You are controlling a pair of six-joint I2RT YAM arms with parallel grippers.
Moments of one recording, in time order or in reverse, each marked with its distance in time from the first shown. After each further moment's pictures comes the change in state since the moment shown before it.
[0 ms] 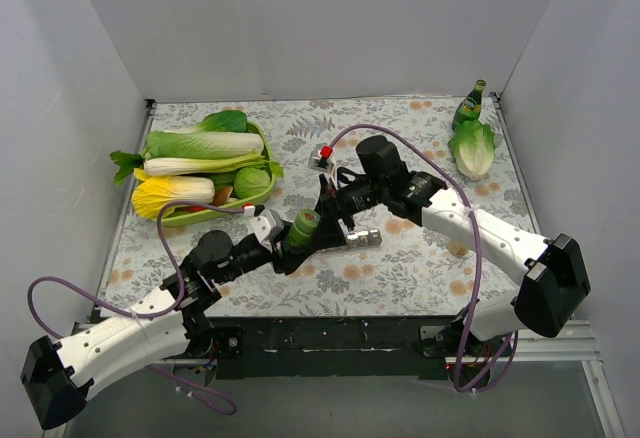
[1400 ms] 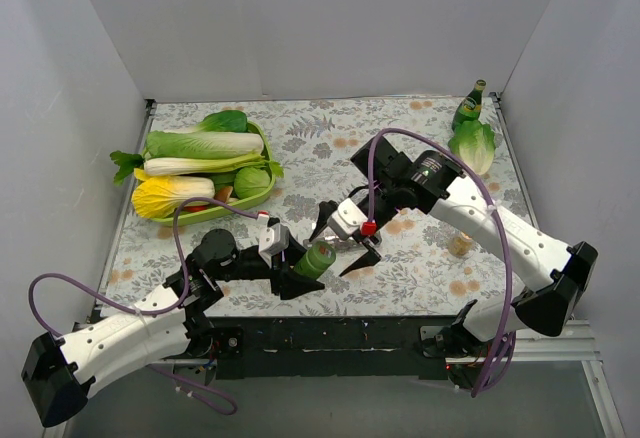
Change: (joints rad) left arm 0.002 0.027 0.000 0.026 0.458 -0.127; right arm 0.086 0.007 0.363 -0.891 -0.128 -1.502
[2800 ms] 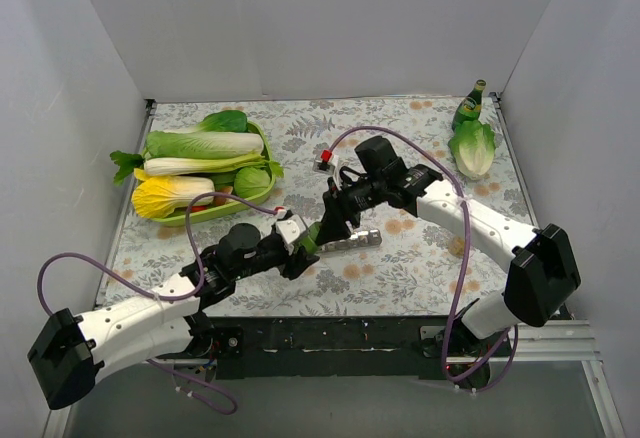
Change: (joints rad) left arm -0.010 0.157 0.023 -0.137 -0.483 0.241; right arm -0.140 0.048 -0.335 0.690 0.212 1.283
